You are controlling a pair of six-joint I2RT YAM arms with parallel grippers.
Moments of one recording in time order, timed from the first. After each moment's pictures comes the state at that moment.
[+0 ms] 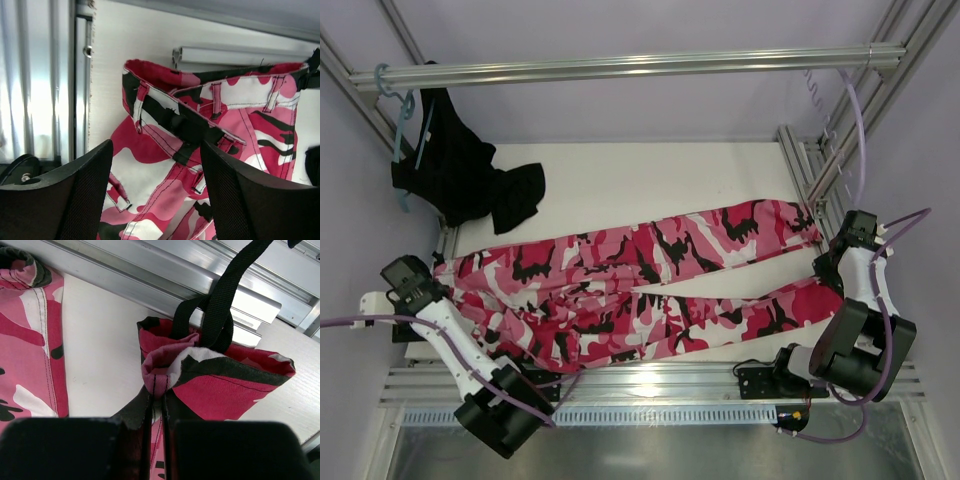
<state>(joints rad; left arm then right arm) 0.78 0.88 0.76 -0.89 -0.36 -0.87 -0.46 1.29 0.81 -0.65 0.18 0.65</state>
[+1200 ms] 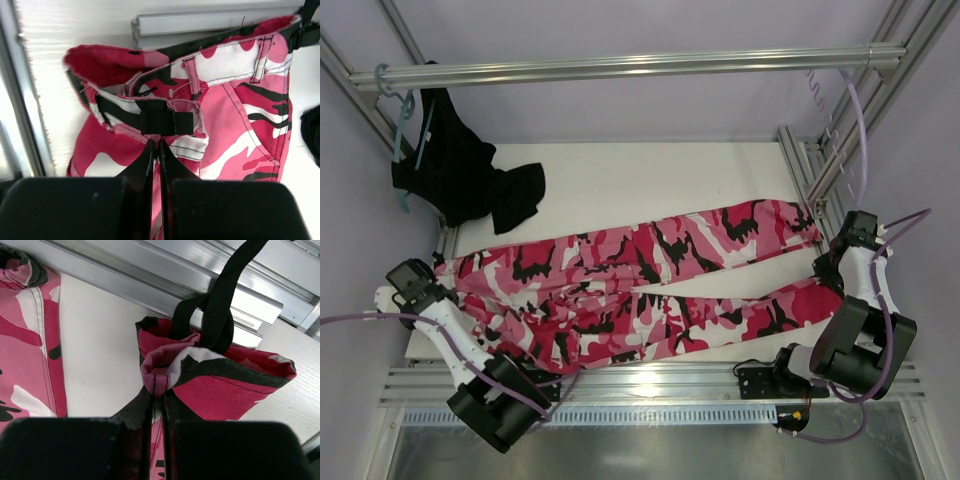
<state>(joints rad) 0.82 0.93 0.65 -0.70 -0.13 -0.77 -0.47 1.30 0.81 -0.65 0.17 0.65</state>
